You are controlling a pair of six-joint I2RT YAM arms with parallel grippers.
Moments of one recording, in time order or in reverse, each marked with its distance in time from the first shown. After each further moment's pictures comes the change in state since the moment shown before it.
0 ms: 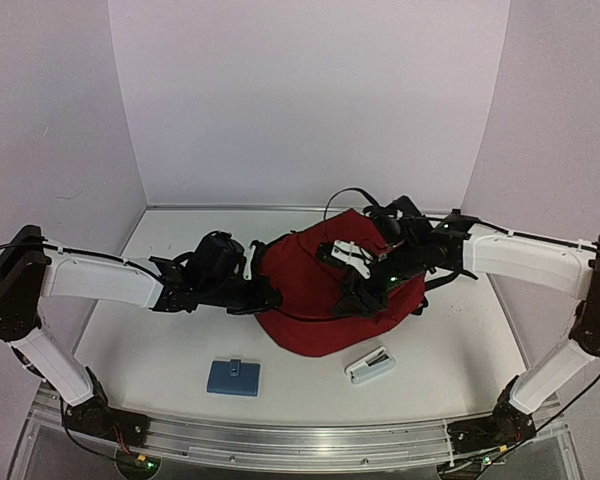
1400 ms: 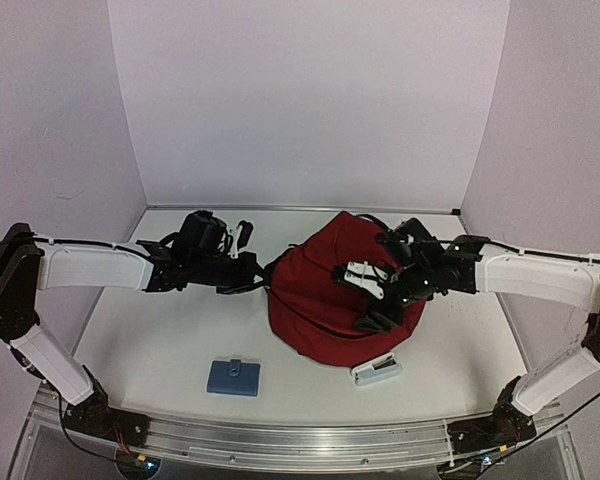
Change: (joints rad) left arm 0.146 -0.020 0.049 -0.039 0.113 0.071; right arm 0.036 -0.094 -0.184 0.040 0.247 -0.052
